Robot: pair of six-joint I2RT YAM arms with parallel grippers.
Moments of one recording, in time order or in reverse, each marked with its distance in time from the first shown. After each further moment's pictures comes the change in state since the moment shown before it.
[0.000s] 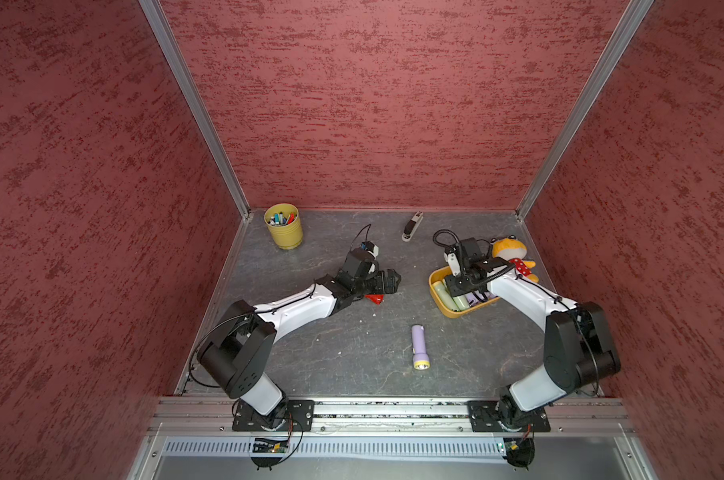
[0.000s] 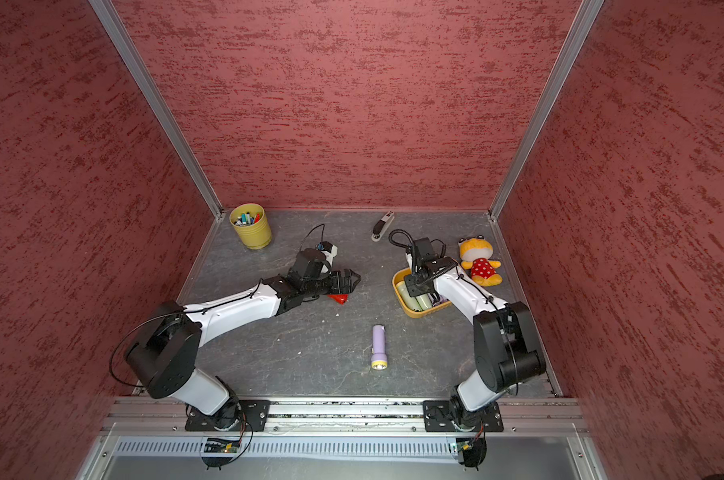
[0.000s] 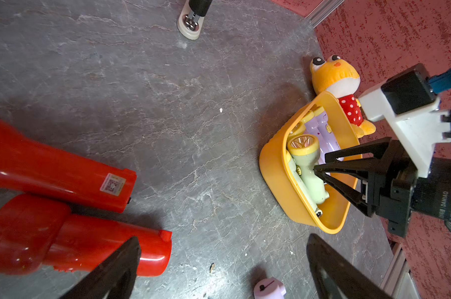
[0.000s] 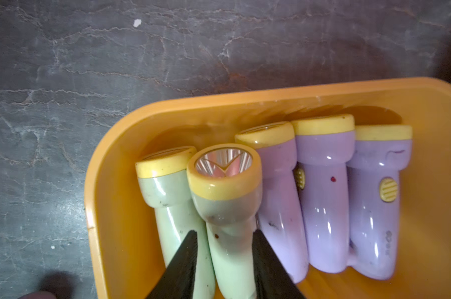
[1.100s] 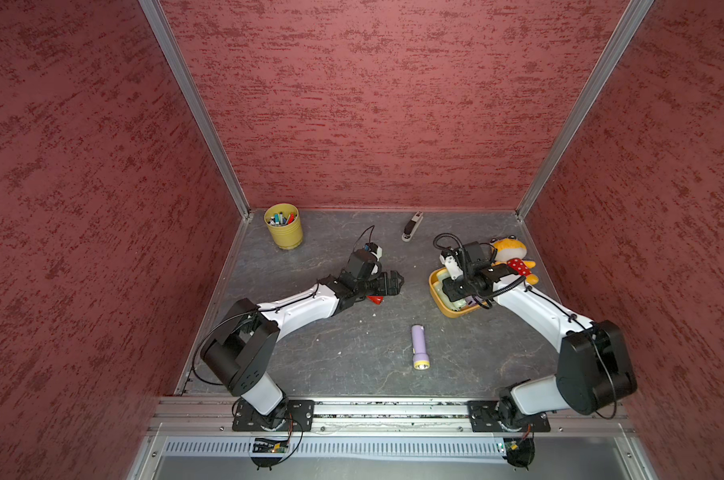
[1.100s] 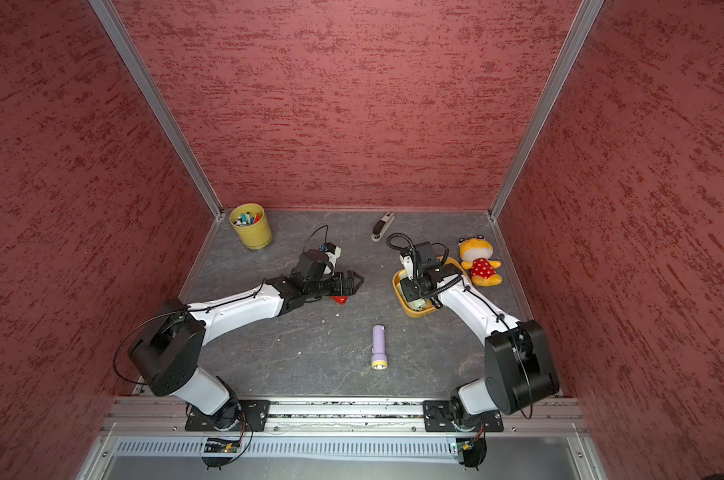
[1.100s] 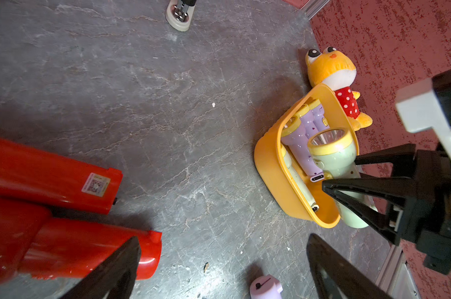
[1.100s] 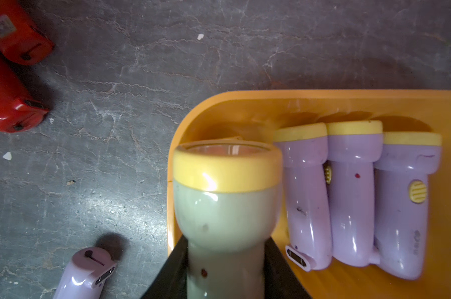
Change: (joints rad) left arm -0.018 0.019 0.008 0.008 0.015 0.002; right arm 0.047 -0.092 -0.056 0.005 -0.096 -0.027
